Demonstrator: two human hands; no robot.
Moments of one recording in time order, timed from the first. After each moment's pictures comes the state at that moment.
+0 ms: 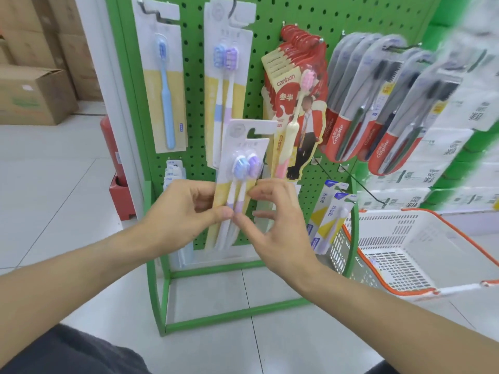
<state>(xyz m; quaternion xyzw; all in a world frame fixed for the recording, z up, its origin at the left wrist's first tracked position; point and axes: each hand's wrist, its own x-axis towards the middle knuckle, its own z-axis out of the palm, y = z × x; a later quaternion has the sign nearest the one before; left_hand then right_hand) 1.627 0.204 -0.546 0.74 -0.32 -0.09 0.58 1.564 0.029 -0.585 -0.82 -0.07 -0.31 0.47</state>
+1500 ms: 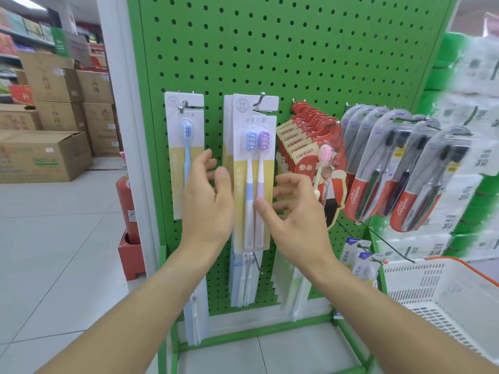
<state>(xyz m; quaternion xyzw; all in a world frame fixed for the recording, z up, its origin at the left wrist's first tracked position) 1.688 0.163 -0.485 0.70 -0.18 0.24 0.65 1.636 0.030 -0.504 -0.78 -0.01 -0.36 0.51</state>
